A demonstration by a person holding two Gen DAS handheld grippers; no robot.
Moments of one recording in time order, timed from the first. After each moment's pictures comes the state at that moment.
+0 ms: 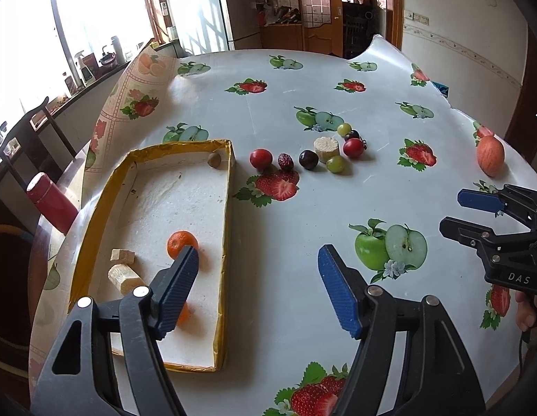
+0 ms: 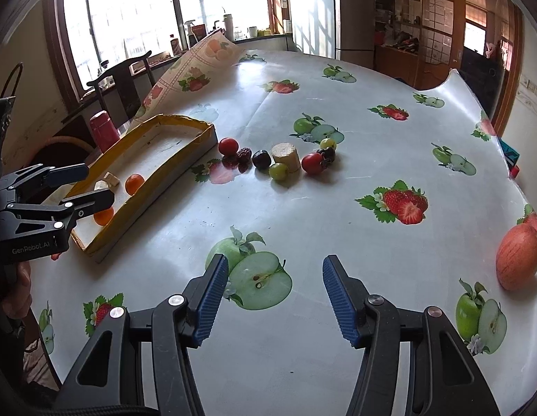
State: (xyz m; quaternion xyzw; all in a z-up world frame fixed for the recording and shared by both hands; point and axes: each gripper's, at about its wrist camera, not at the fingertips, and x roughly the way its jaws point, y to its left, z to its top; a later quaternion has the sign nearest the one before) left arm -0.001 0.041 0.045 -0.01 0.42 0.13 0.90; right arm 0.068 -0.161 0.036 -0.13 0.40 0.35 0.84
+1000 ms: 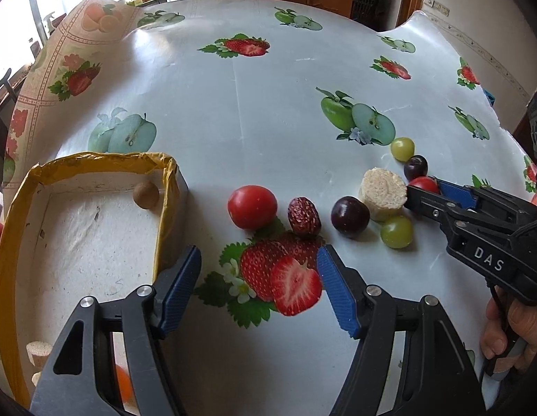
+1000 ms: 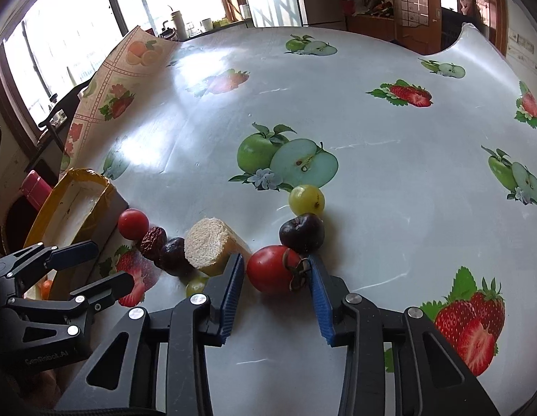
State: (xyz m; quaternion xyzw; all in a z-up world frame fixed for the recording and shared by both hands) left arm 0.159 0.100 -0.029 -0.05 0.48 0.12 0.87; right arm 0.239 -0.073 -0.033 -0.06 0.45 0.31 0.84
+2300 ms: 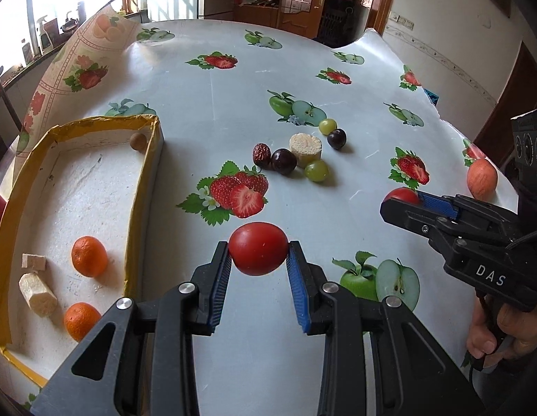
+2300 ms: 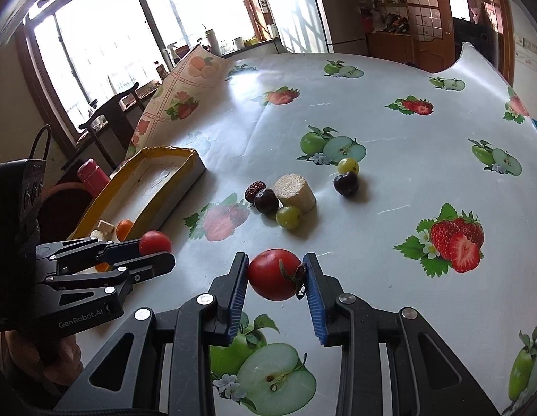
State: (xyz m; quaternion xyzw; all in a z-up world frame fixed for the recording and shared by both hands) left arm 0.060 0.069 0.010 -0.08 0.45 0.05 0.89; right arm 0.131 -0.110 0.015 -0.03 0.42 0.37 0.83
